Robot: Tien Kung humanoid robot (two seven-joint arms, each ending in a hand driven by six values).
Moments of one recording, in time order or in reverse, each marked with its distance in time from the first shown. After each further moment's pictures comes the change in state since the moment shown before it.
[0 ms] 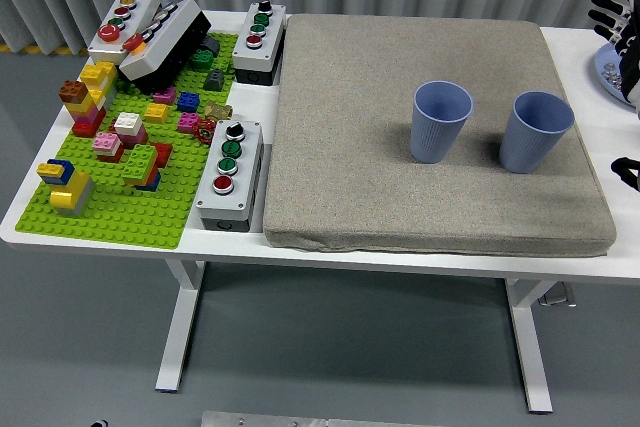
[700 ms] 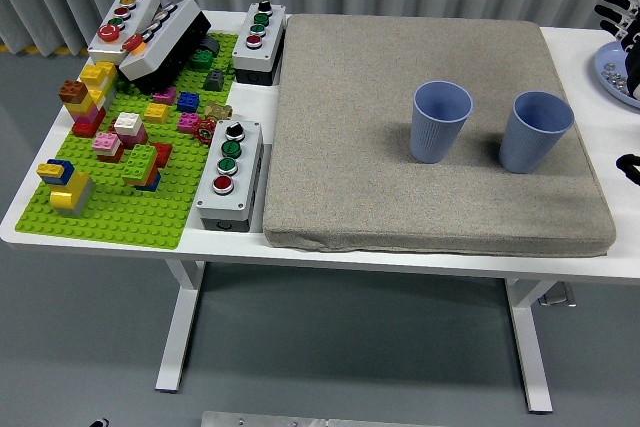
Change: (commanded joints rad) left arm -0.002 0.000 -0.004 0.000 0.014 0.000 0.000; right arm -0.001 -0.005 0.026 0.006 0.001 0.004 0.000
